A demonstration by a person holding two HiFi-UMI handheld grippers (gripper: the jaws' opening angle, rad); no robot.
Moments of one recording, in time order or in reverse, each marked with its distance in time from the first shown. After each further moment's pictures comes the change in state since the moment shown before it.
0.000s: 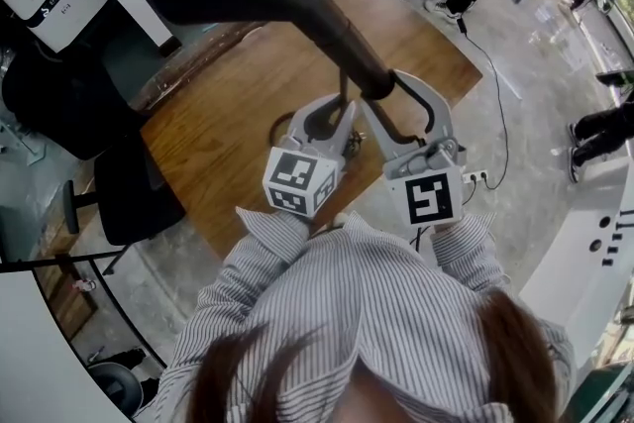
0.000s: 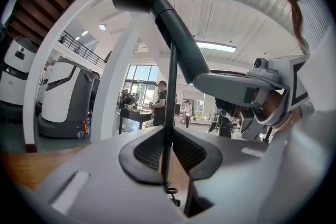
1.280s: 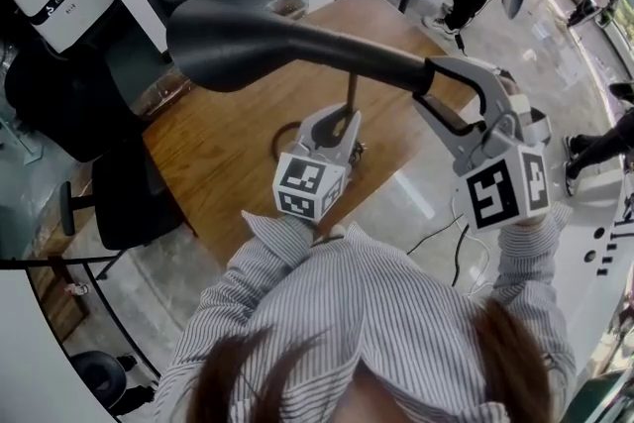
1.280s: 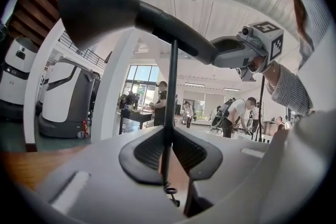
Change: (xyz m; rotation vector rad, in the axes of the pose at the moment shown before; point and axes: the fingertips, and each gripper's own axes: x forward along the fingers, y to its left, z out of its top) left arm 0.000 0.000 -0.001 -0.006 -0.004 0.003; right arm -0.025 -0.046 0.037 -0.563 0.308 0.322
